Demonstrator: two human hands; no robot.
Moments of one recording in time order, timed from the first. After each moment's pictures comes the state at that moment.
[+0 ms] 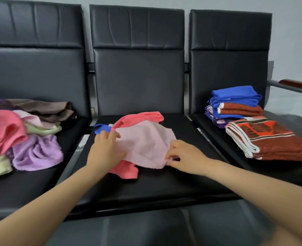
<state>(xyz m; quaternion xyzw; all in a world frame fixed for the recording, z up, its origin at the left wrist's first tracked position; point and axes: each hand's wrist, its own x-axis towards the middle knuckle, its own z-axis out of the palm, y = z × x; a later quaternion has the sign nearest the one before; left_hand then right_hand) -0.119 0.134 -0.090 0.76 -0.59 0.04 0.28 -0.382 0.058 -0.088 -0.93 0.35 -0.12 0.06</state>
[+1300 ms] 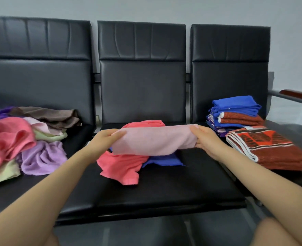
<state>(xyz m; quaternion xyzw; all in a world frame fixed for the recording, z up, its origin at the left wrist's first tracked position) -0.096 0.126 -0.041 0.62 -0.58 -0.27 0.45 -0.409 0.027 -0.035 -0.63 0.47 -0.40 0.47</state>
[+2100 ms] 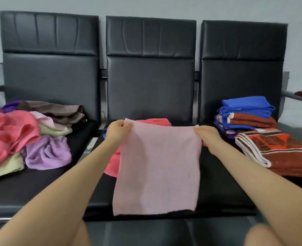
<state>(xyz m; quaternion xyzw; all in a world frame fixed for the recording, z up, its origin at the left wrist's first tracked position) -0.119 0.078 -0.045 0.71 -0.44 -0.17 0.52 -0.383 -0.026 -0.048 -0.53 0.60 -0.42 0.43</state>
